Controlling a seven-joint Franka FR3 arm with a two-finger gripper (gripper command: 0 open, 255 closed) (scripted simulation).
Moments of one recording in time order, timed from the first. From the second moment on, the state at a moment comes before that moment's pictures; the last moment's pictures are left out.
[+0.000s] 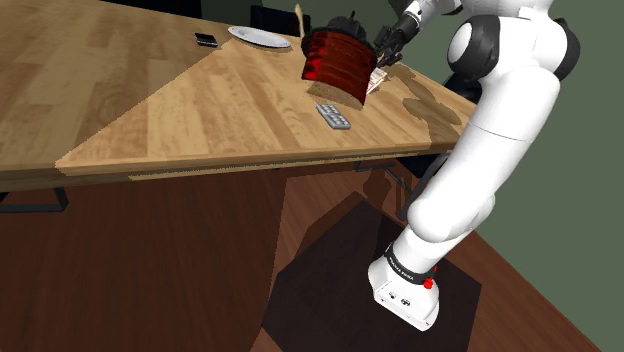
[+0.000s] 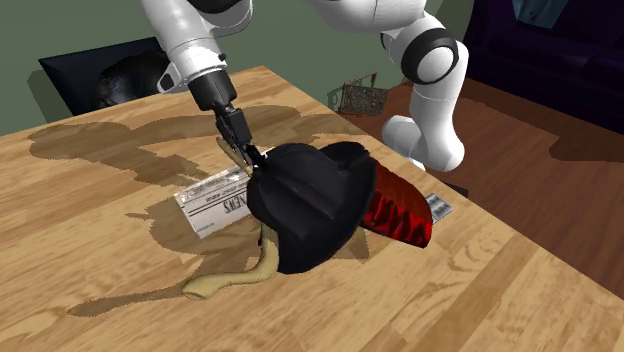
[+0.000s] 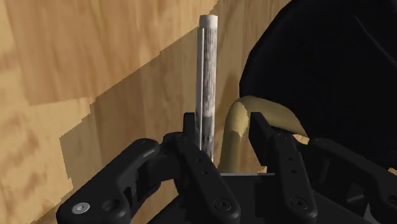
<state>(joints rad) -0.29 0.15 -0.64 -1.43 0.64 1.22 -0.40</state>
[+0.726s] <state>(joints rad) -0.30 0.17 -0.64 -1.38 0.65 1.19 -0.39</state>
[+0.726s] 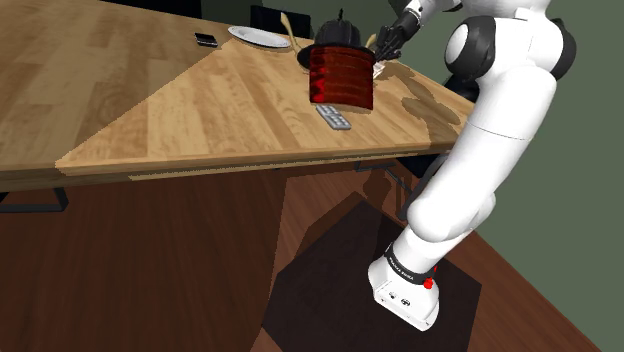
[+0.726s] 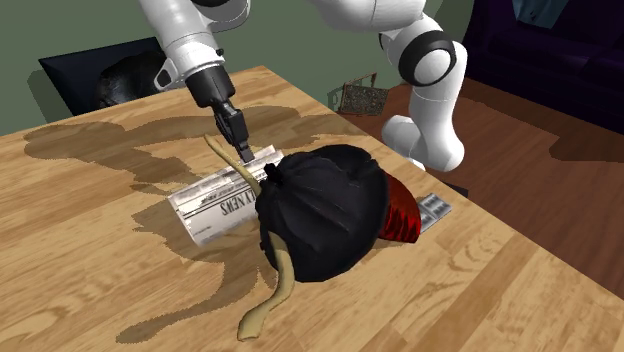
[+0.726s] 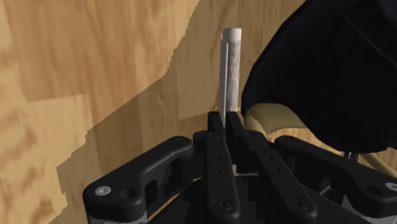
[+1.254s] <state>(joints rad) -0.34 0.23 -0.65 -1.21 0.71 1.07 -0.34</state>
